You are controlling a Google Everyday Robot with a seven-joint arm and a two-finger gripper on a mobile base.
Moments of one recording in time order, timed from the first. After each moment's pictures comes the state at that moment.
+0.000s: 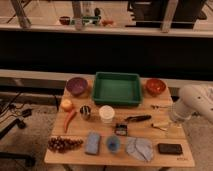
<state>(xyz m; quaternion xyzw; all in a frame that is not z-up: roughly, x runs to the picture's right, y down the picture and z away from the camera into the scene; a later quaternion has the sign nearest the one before) 0.341 0.190 0.748 -0.34 -0.01 0.15 0.93</state>
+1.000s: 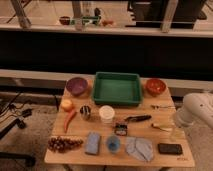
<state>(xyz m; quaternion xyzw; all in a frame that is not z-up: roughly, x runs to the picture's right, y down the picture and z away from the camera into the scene) 0.388 0.221 0.795 -0.33 0.01 0.16 0.93</state>
